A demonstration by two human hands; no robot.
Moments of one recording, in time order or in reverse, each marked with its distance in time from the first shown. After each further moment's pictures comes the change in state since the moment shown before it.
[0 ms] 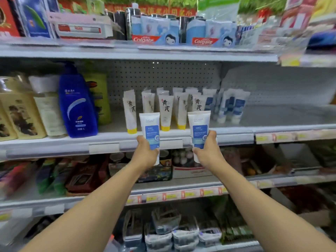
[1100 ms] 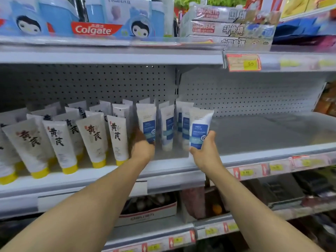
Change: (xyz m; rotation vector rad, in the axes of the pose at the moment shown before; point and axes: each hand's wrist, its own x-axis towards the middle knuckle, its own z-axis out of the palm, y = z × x) left_hand 0.196 0.134 0.257 0.099 0.171 0.009; right_hand 0.223 0.136 -0.169 0.057 0.127 -0.011
